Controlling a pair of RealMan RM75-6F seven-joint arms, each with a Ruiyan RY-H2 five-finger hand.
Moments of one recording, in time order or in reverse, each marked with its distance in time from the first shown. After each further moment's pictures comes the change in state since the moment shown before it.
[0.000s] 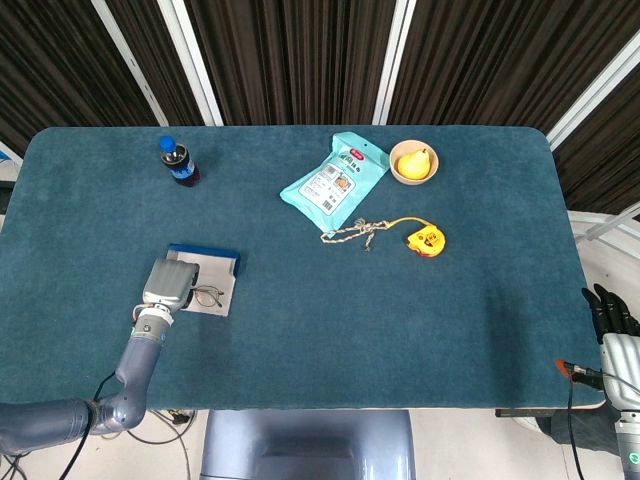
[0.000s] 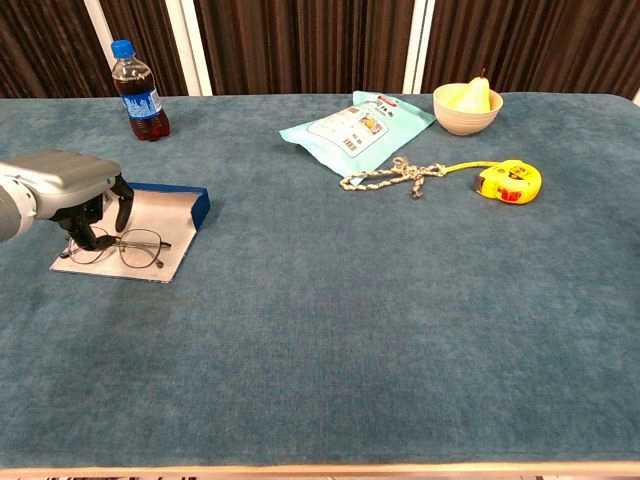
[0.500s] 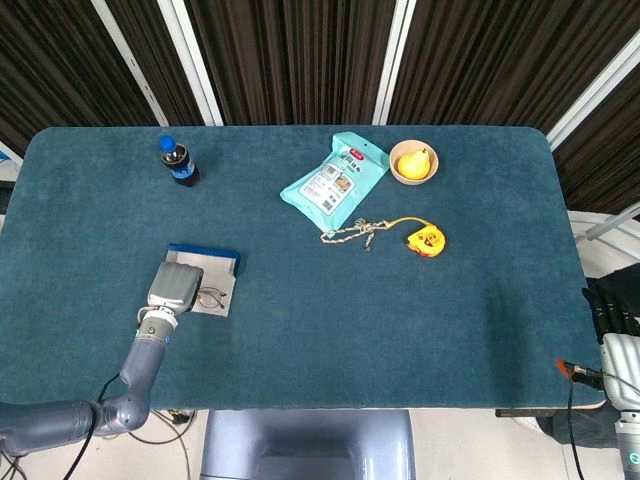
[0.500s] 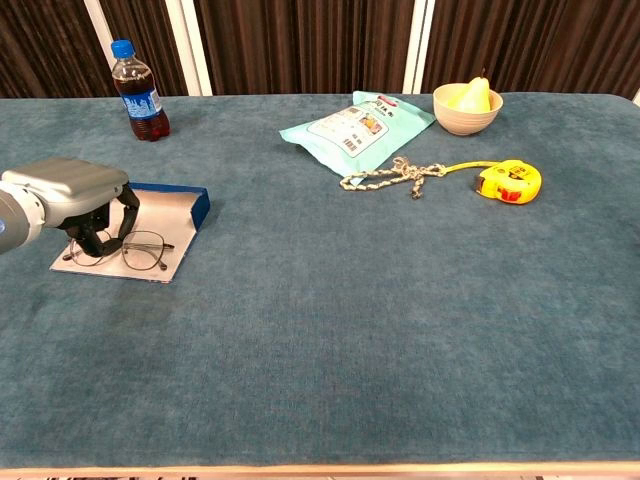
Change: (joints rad) left arm 0.003 -0.018 0.000 0.008 -0.001 -0.007 0.015; right arm 0.000 0.001 0.000 0.001 -0.001 0.001 0.005
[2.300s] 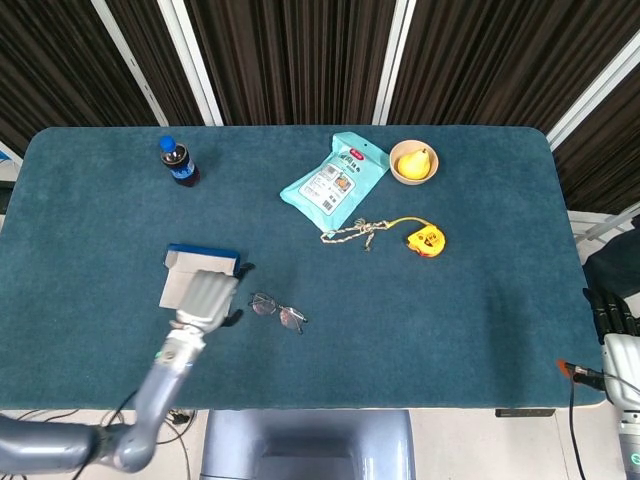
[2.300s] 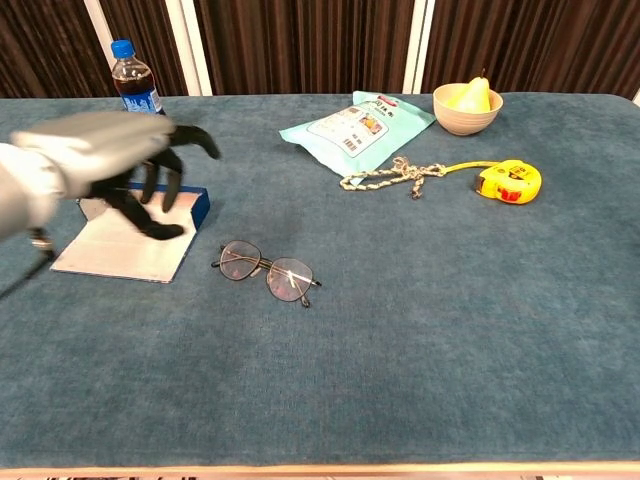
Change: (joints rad) left arm 0.052 0.080 0.020 -0.359 0.282 0.203 -0.104; right arm -0.001 0.001 -0.003 0.008 -0.011 0.004 -0.001
